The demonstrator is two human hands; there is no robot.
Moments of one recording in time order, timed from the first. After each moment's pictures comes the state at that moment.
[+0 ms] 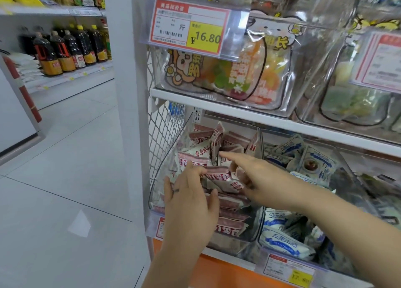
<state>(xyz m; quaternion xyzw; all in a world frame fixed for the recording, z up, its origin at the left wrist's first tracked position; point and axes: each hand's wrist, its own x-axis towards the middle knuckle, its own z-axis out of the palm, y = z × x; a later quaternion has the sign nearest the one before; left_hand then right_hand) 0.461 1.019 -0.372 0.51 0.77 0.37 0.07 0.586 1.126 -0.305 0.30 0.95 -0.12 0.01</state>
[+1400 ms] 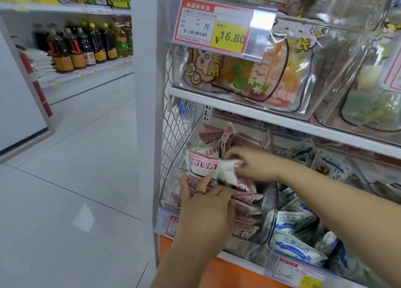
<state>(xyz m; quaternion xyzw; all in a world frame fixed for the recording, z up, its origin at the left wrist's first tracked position) 0.459 1.022 -0.395 0.64 0.71 0.28 -0.03 0.542 1.169 -0.313 0.37 0.91 -0.14 0.08</state>
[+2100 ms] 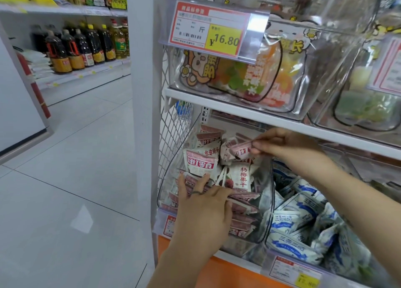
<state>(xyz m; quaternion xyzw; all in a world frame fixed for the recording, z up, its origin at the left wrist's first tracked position) 0.459 1.022 -0.399 0.64 0.72 0.28 -0.06 0.590 1.150 -0.277 0.43 0.77 -0.40 -0.24</state>
